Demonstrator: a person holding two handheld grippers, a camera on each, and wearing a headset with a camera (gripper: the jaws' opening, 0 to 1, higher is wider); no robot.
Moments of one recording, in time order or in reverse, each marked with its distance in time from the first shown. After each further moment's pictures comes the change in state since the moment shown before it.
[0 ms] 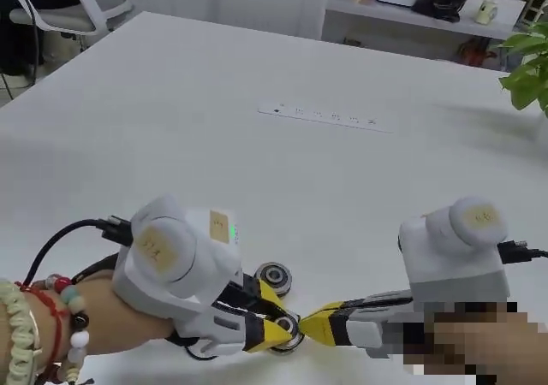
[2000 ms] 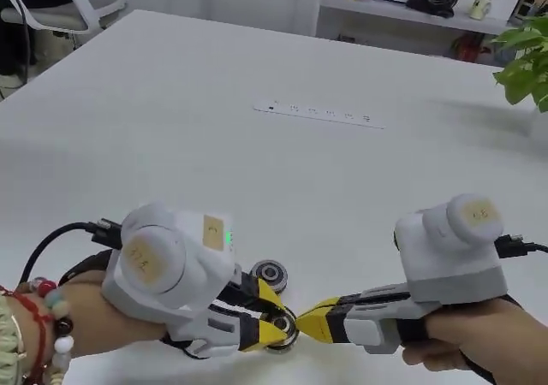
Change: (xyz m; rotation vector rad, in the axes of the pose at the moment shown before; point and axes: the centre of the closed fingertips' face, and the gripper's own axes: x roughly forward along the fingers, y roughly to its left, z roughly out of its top) left arm -0.001 -0.005 0.005 0.087 0.000 -0.014; right arm -0.002 0.000 0.000 -0.051 -0.002 0.014
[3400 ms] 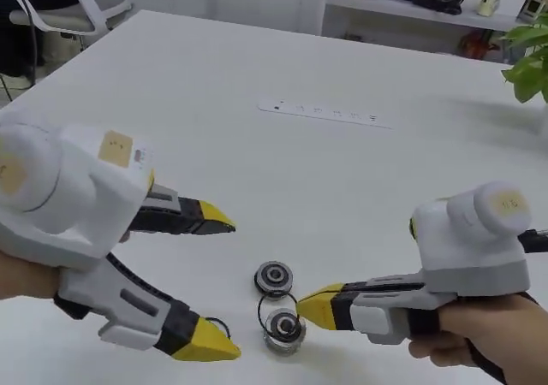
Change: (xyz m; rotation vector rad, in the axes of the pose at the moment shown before) left arm -0.091 0.012 0.017 -0.088 -0.013 0.051; right arm -0.009 0.010 0.026 0.021 -0.100 0.034
